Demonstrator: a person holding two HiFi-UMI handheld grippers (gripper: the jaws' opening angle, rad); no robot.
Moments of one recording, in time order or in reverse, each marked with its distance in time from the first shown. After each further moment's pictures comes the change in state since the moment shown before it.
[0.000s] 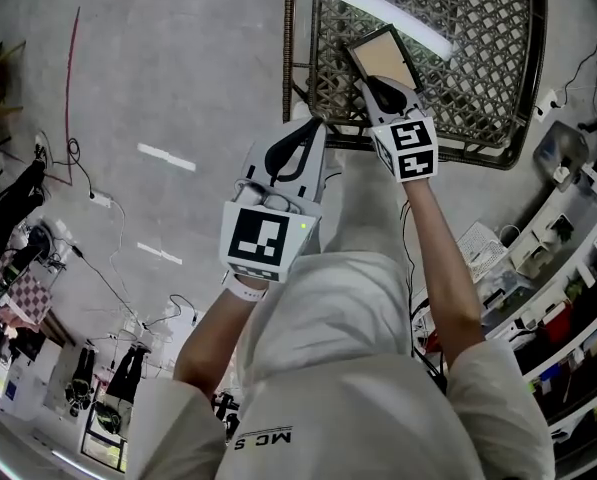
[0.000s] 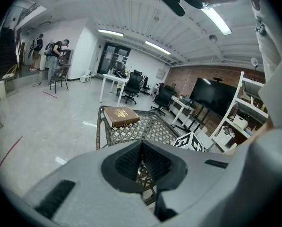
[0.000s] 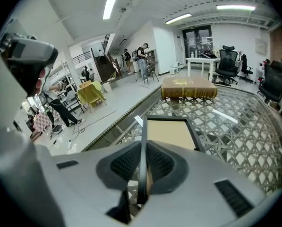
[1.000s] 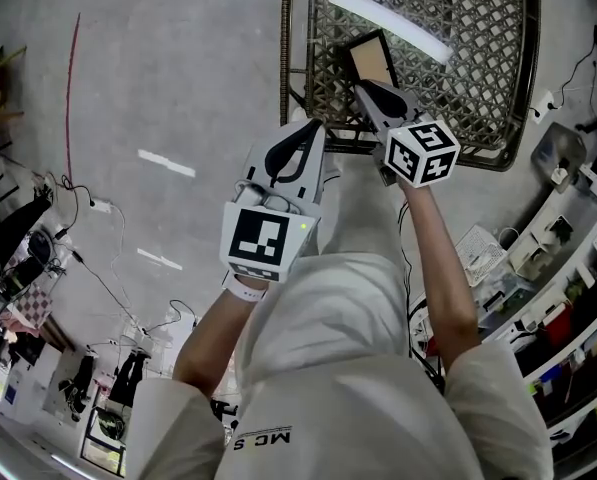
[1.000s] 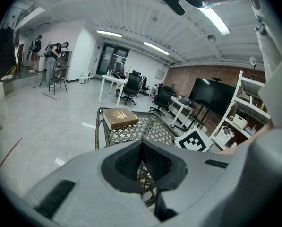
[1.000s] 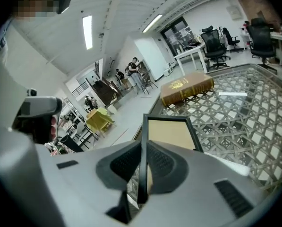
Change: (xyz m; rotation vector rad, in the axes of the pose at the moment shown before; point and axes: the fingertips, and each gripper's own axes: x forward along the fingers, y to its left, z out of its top) left arm 0.001 -0.004 0.008 0.015 -0.007 -0.007; right arm -0.022 0.012 0.035 0.314 -0.139 0.170
